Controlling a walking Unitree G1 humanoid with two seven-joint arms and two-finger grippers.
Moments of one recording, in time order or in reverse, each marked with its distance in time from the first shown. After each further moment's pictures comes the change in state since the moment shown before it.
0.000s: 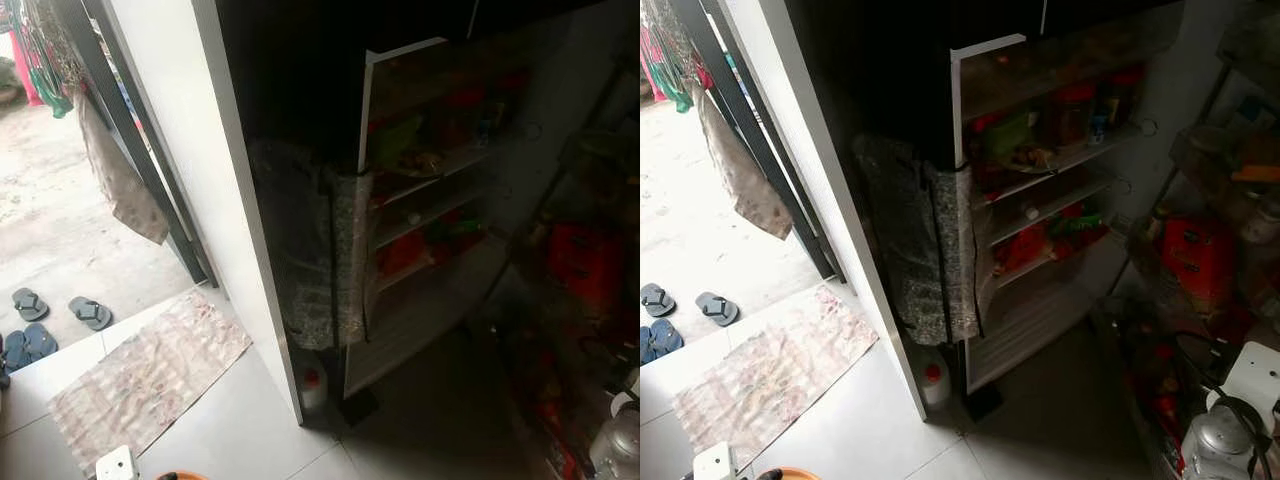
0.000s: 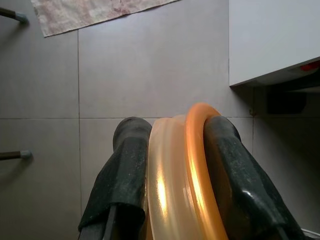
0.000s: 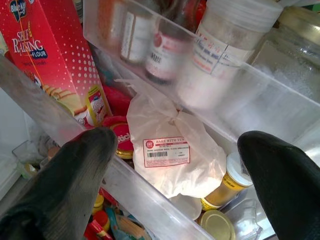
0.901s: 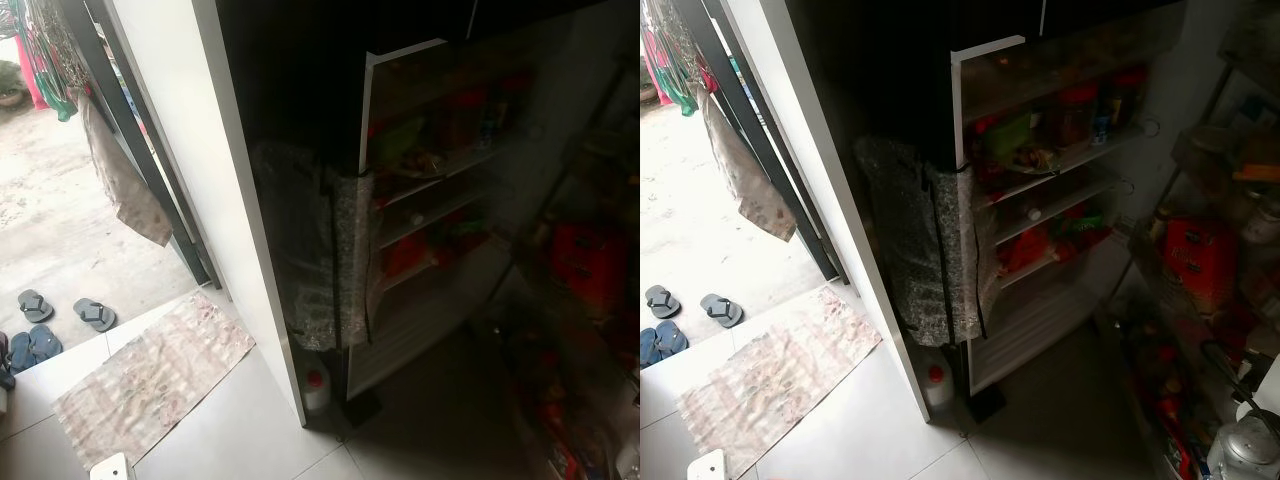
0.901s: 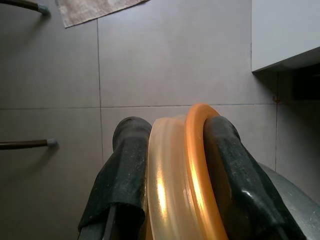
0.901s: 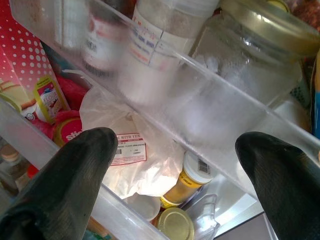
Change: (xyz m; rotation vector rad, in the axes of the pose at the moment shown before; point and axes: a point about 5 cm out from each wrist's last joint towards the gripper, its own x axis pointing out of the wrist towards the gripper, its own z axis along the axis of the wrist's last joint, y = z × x) left arm -0.004 0.013 -0.008 0.056 0.032 0.035; right arm 0.013 -0.035 0.001 -0.046 0.036 -0.116
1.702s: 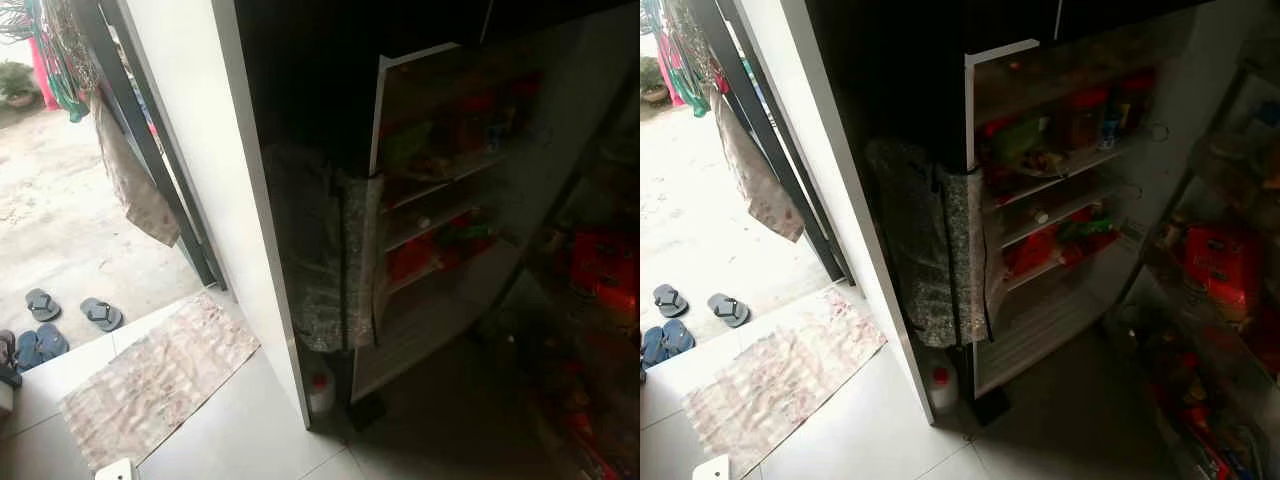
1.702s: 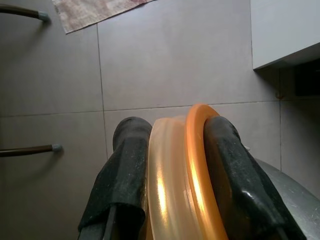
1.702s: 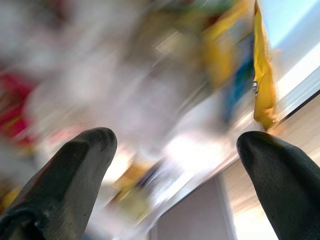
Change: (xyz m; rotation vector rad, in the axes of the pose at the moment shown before) left arm 0.001 -0.004 0.001 0.042 0.007 -0.004; right arm 0.023 -0.054 0.007 -0.055 0.071 -0.070
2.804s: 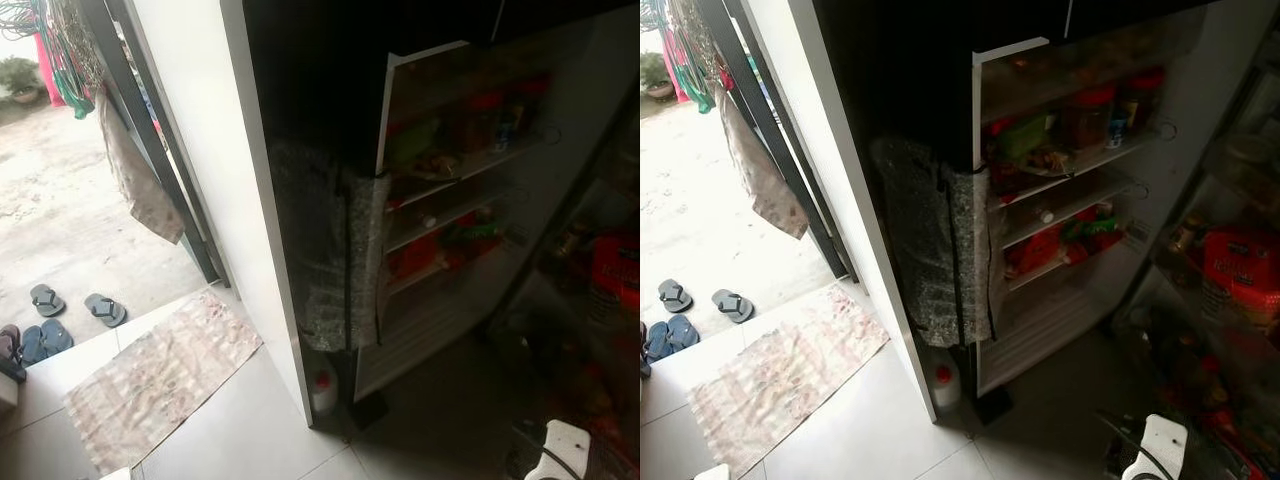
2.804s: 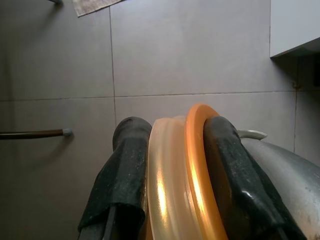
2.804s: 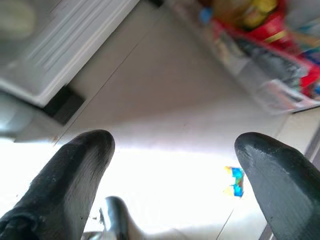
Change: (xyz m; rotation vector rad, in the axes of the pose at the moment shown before) left arm -0.003 0.006 -0.012 0.004 0.036 0.040; right arm -0.130 0.117 -0.129 -0.072 0.473 0.729
